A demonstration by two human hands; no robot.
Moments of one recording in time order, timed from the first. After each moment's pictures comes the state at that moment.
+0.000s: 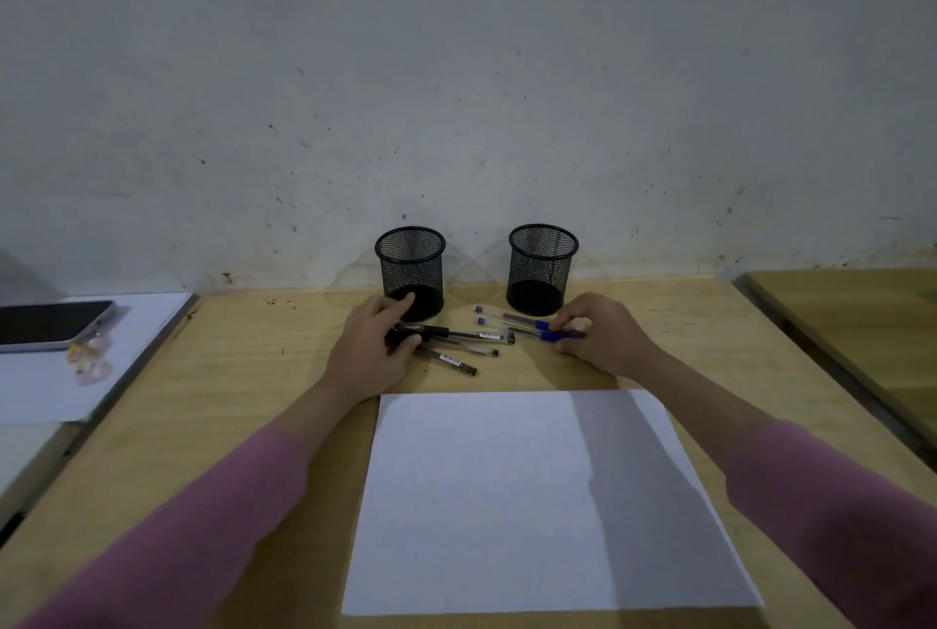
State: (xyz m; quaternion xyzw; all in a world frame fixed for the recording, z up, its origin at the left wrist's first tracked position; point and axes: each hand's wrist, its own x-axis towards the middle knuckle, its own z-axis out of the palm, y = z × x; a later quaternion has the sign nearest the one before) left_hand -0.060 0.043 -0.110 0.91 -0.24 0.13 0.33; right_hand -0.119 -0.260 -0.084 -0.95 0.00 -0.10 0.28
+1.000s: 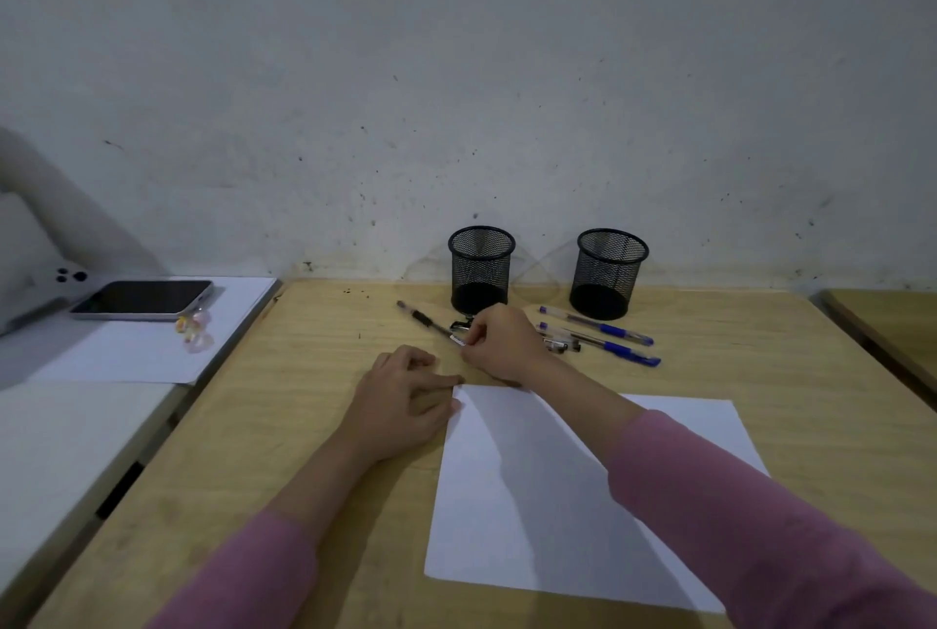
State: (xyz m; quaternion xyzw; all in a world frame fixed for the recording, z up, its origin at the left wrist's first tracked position) left_hand -0.133 0.099 -0.119 0.93 -0.22 0.07 0.29; right_hand -0.085 -0.080 -0.093 -0.94 -0.06 -0.05 0.34
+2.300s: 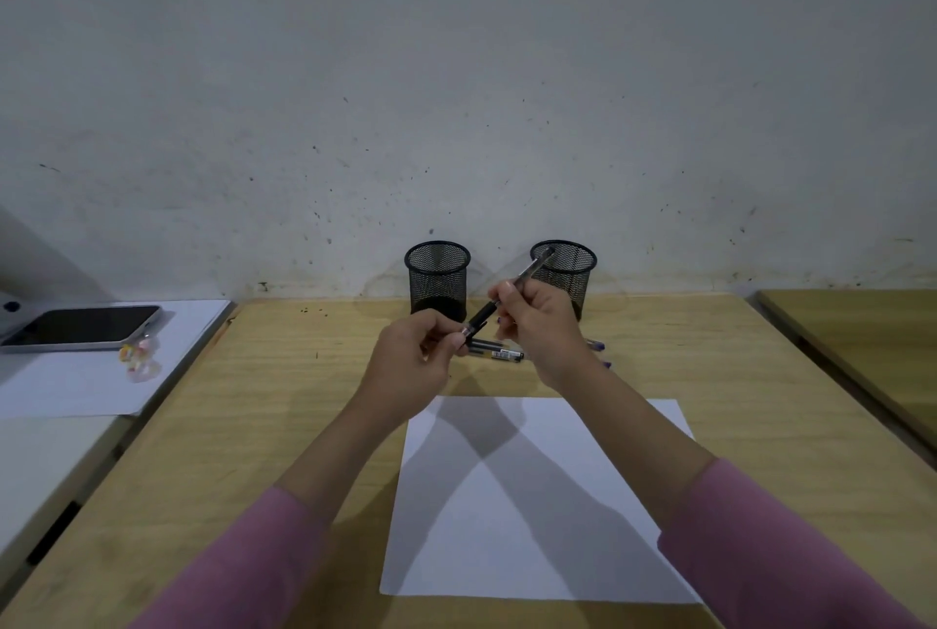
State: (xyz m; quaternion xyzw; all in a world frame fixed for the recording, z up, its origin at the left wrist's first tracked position) left_hand -0.141 0.027 -0.050 0.81 -0.23 0.11 0.54; right_hand -0.134 -0.132 -0.043 -0.69 -0.01 -0.15 0.71
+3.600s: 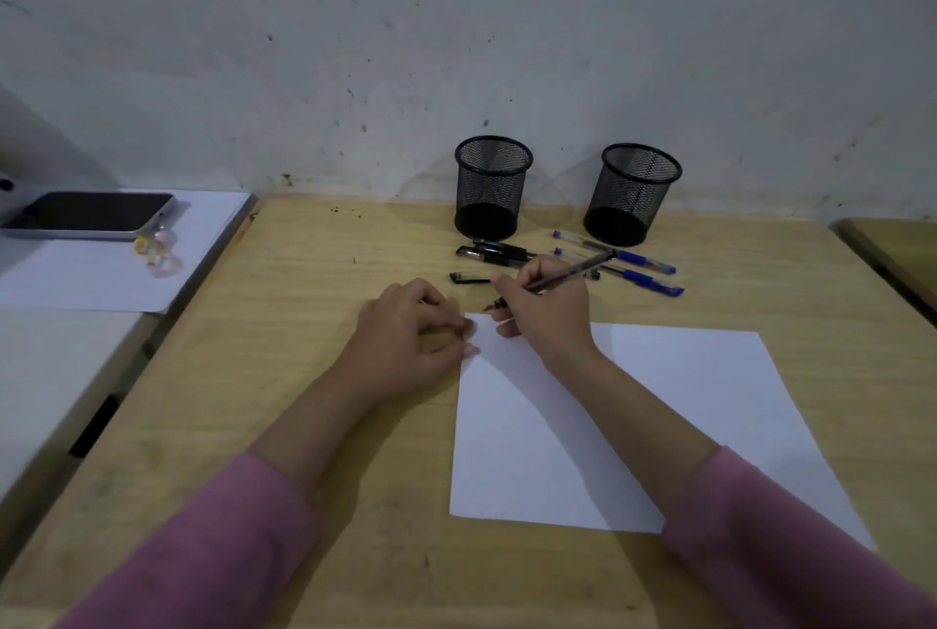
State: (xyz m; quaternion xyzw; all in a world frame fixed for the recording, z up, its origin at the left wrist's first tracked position) left_hand -0.136 0.104 -0.111 0.91 -0.26 0.05 0.31; right_hand -0.145 -0.066 -0.098 -0.71 0.14 -0.13 0.67
